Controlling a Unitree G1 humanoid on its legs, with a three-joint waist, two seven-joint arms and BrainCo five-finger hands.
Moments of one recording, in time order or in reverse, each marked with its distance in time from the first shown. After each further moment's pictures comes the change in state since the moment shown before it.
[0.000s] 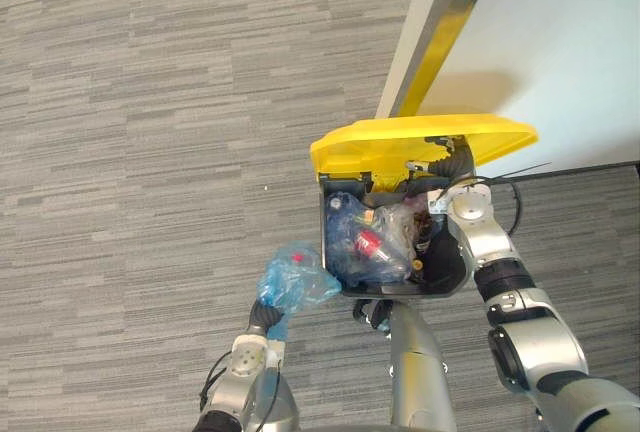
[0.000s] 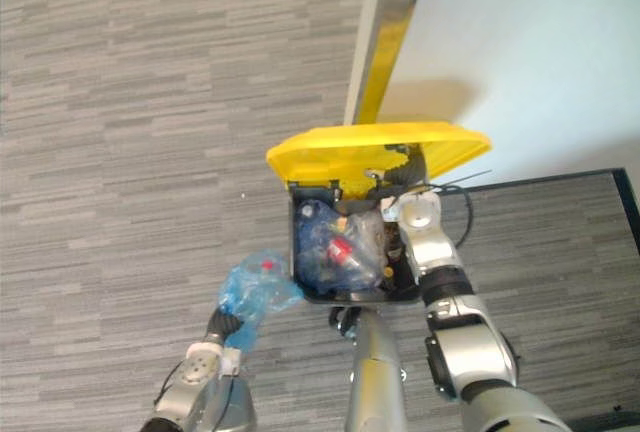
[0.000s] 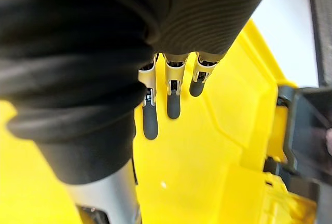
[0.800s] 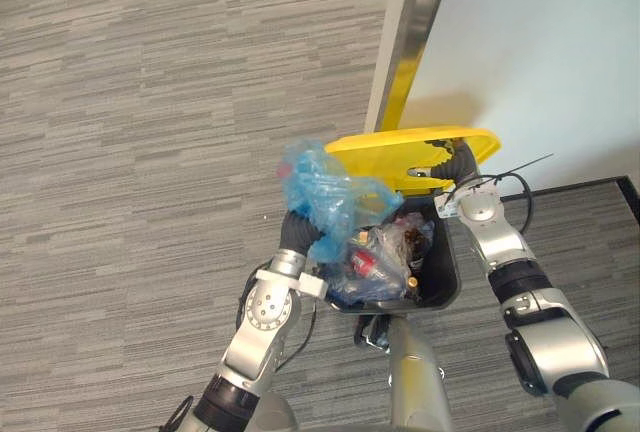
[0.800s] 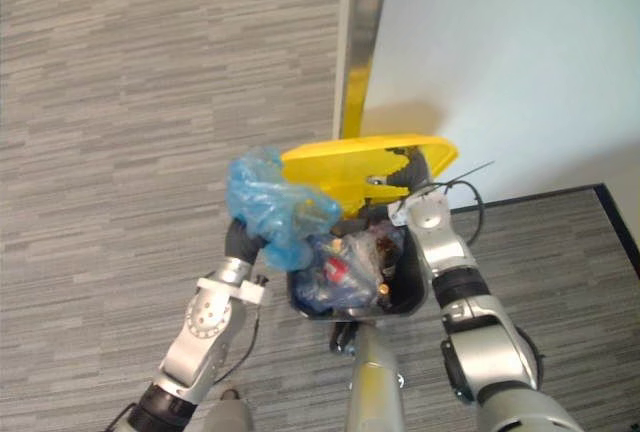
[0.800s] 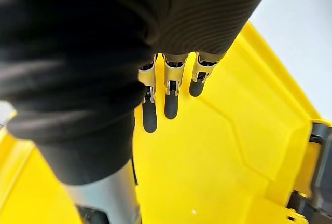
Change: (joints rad) left arm -0.186 -0.009 -0.203 -0.641 -0.112 -0.086 -0.017; right arm 0.011 -0.080 0.079 0.012 -0.003 -0.001 0.080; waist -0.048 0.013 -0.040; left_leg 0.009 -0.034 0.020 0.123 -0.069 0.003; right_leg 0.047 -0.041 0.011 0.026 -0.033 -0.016
